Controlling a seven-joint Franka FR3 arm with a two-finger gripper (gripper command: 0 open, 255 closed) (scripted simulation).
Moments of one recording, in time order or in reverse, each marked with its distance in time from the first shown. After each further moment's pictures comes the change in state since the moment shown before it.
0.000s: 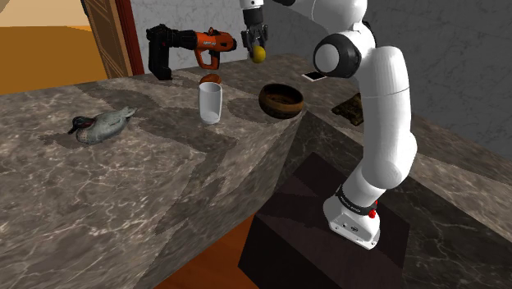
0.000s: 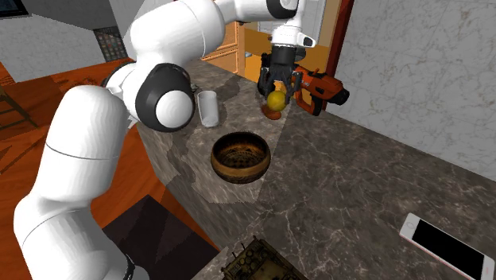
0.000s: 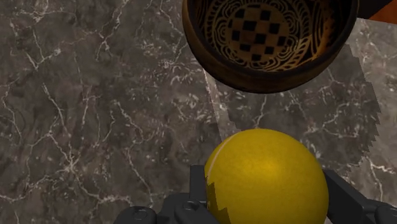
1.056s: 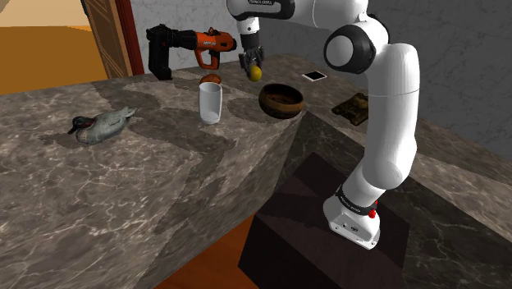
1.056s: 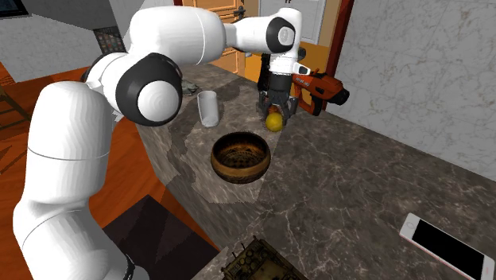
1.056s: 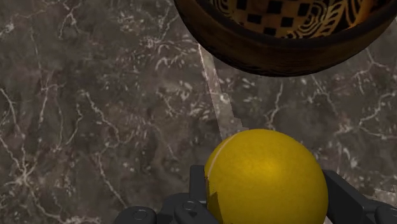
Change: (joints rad) arm 0.015 -0.105 0.005 -0.391 -0.004 0.285 0.037
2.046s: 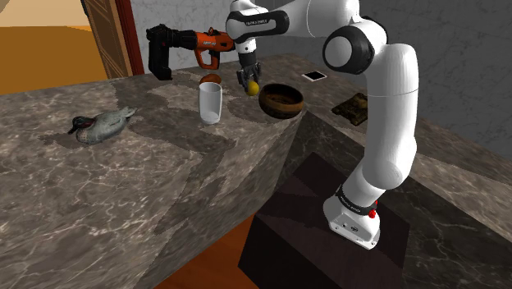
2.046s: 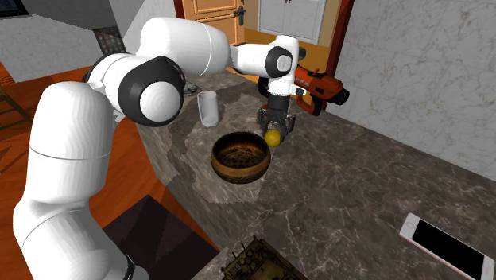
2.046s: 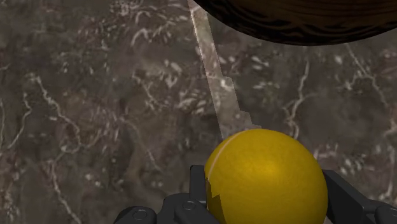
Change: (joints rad) arm 0.002 0.010 0.003 -0.170 0.002 0.179 0.021
